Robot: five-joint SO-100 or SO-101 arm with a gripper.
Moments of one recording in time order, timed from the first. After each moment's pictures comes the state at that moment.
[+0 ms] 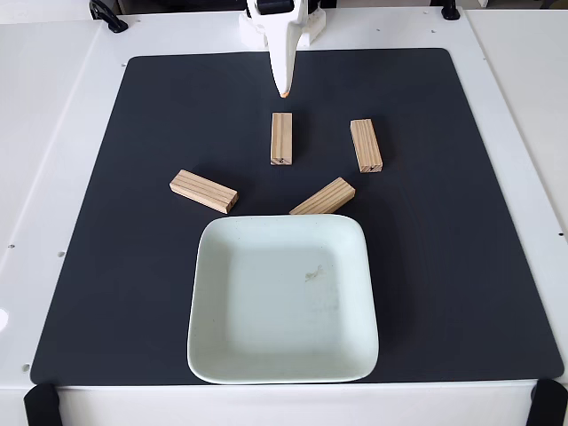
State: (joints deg) arm -9.8 193.2 180.6 47.0 13.8
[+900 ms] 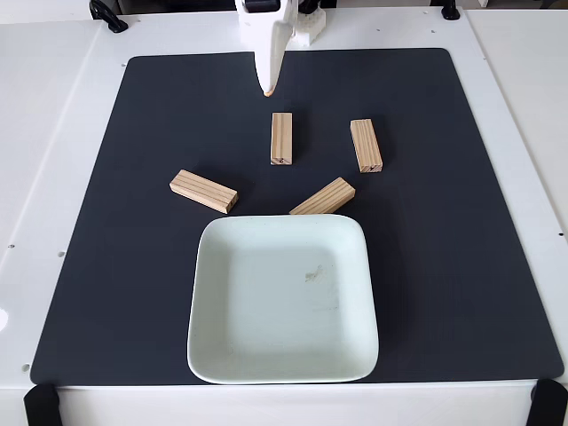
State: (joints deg) arm -2.9 189.6 176.9 47.0 13.8
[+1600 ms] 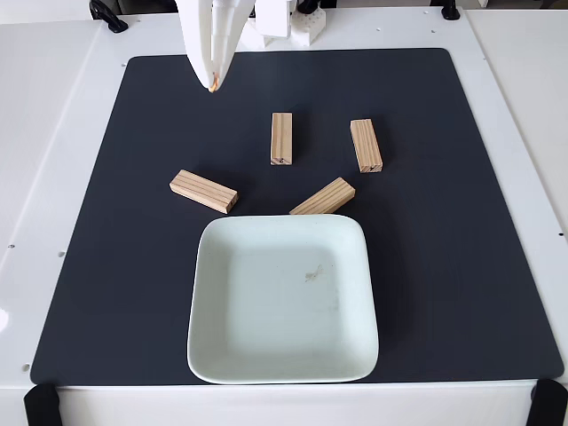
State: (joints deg) arm 4.2 114.4 109.3 56.4 29.4
